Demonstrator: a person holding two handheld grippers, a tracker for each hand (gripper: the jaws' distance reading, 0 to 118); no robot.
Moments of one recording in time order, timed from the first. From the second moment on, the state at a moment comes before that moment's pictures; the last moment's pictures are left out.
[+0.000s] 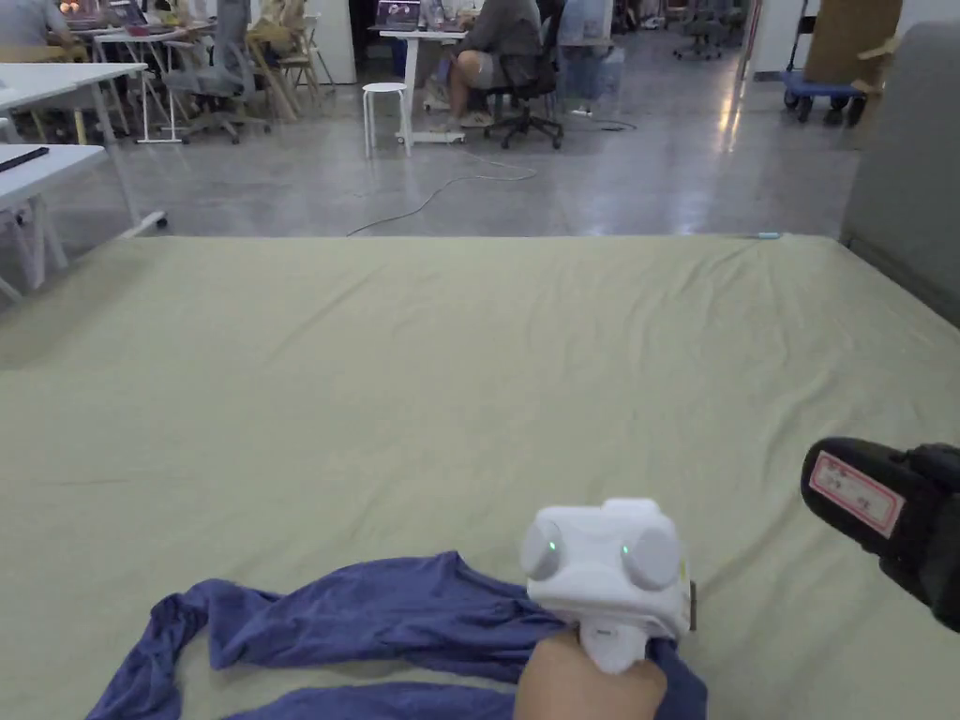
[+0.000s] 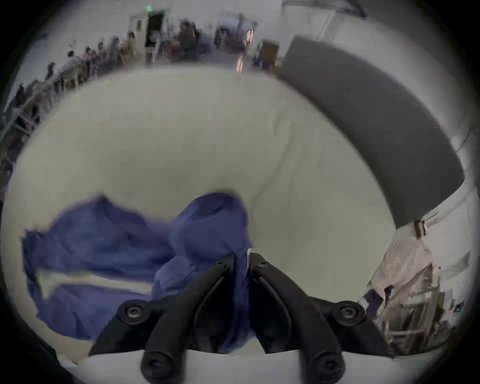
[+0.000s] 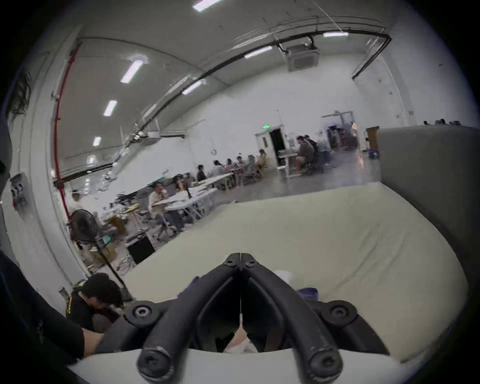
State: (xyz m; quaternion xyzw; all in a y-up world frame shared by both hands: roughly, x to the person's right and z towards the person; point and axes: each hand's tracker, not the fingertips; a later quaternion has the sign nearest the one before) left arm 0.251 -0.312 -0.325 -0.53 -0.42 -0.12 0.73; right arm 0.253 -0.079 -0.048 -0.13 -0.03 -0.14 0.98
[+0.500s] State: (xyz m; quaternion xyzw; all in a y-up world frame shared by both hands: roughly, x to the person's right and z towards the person) left arm 0.129 -0.183 -0.318 -0.40 -0.53 0.04 0.75; right arm 0.262 -0.116 -0.039 -0.15 -0.03 -0.20 0.97
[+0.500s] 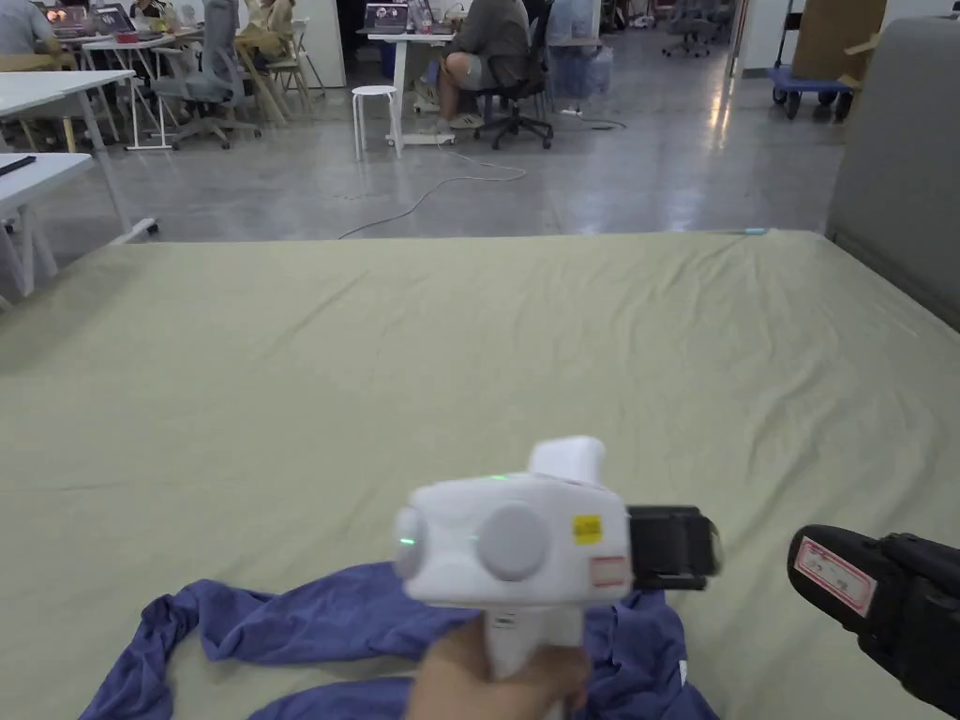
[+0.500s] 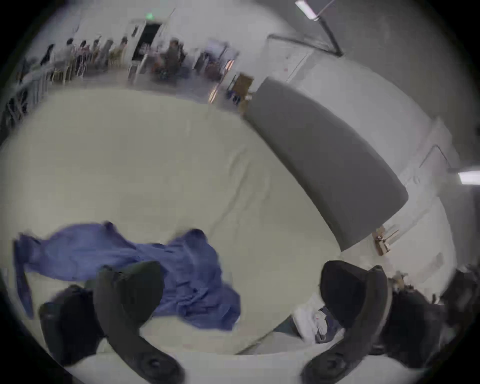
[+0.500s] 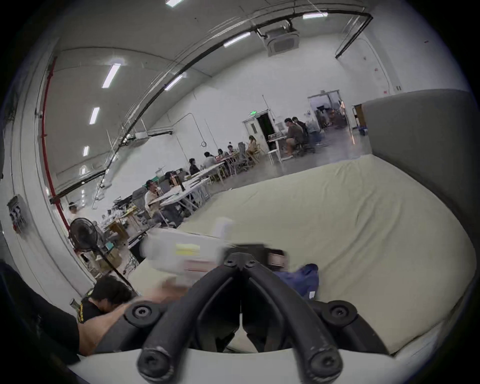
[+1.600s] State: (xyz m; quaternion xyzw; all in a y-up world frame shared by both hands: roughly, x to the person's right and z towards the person) left arm 0.117 -0.373 -0.536 -0.52 -0.27 -0.21 0.78; right arm 0.289 -0.269 -0.135 -0.41 -0.15 -0.25 0.86
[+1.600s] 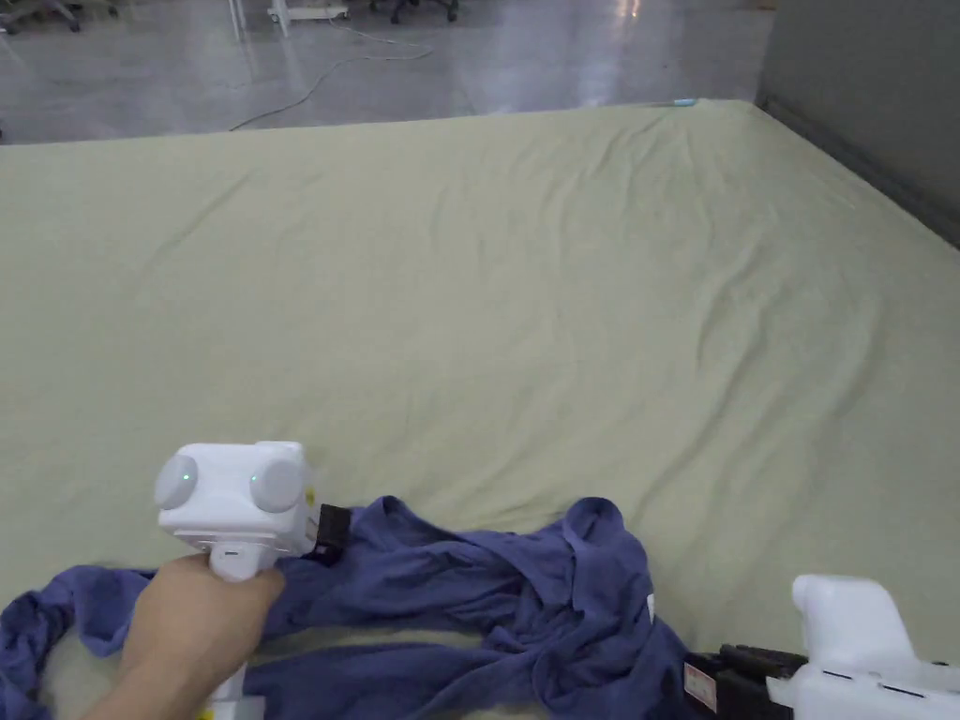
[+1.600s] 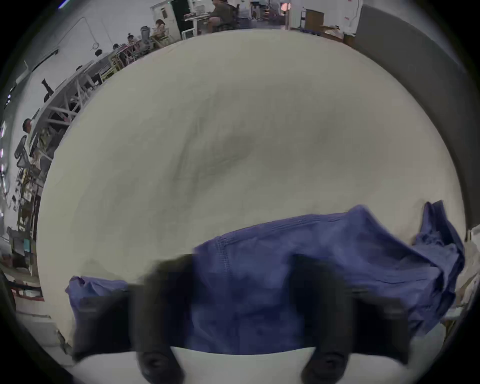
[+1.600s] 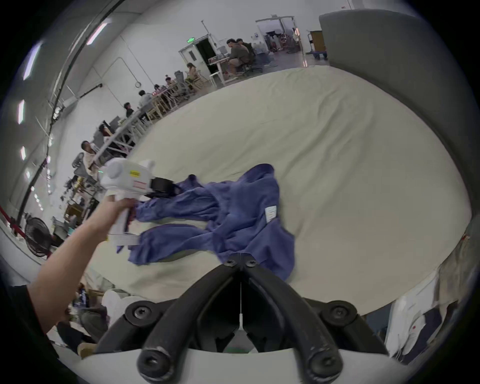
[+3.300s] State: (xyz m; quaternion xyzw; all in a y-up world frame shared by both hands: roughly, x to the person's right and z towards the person) left arm 0.071 0.124 -0.666 -0.22 -0.29 0.05 0.93; right arm 0.496 0.146 -0.397 -0.21 -0.32 -0.07 0.92
